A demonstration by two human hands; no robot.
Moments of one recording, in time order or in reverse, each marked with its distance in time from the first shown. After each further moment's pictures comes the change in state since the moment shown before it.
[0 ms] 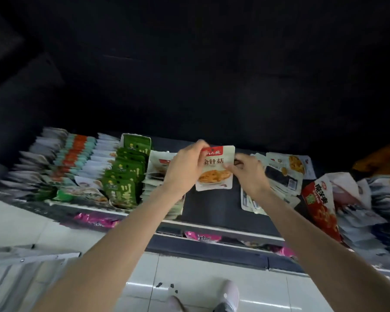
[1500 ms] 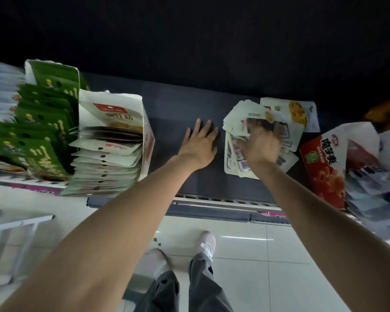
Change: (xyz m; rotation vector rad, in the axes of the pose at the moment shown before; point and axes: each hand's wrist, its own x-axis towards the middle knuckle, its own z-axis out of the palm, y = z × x) left_hand 0.023 -0.041 0.191 0.243 -0.629 -0.081; right_hand 0.042 0.147 0.011 -0.836 0.109 0.242
